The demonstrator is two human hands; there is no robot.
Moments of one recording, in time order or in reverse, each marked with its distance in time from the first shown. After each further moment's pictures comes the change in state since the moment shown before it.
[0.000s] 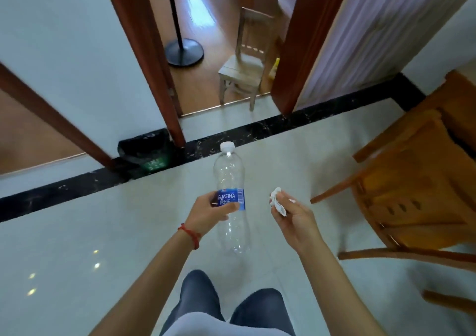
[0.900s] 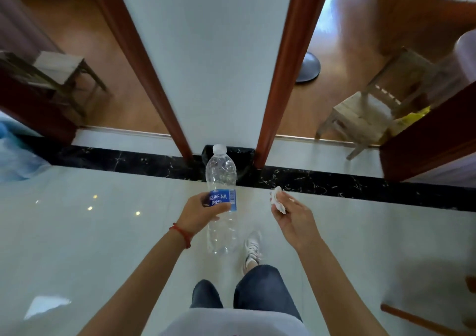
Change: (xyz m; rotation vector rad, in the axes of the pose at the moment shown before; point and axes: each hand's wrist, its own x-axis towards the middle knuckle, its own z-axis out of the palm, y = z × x) left_hand 0.130 0.004 -0.285 -0.205 0.436 -0.104; right_hand 0.186 0.080 0.316 -0.252 -0.241 0.272
